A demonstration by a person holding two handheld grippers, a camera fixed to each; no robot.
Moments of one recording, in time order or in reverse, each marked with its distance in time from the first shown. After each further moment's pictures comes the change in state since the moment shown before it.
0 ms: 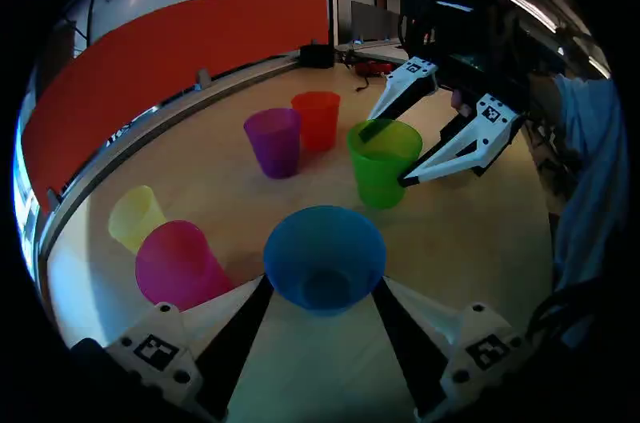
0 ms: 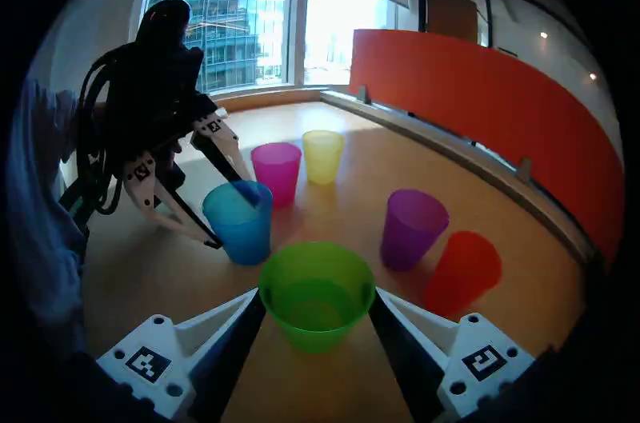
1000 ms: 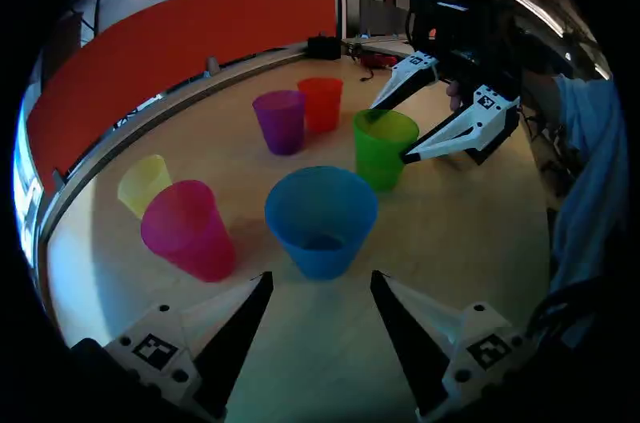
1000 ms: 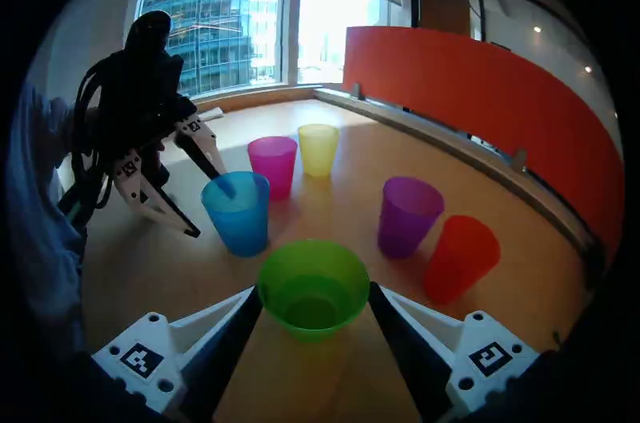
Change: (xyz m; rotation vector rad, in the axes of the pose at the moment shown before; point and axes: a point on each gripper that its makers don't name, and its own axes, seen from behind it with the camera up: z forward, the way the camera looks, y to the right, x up) left arm -0.029 0.001 -0.020 0.027 -0.029 -0.033; right arm -0.013 0.002 -0.008 -0.020 -0.005 0.025
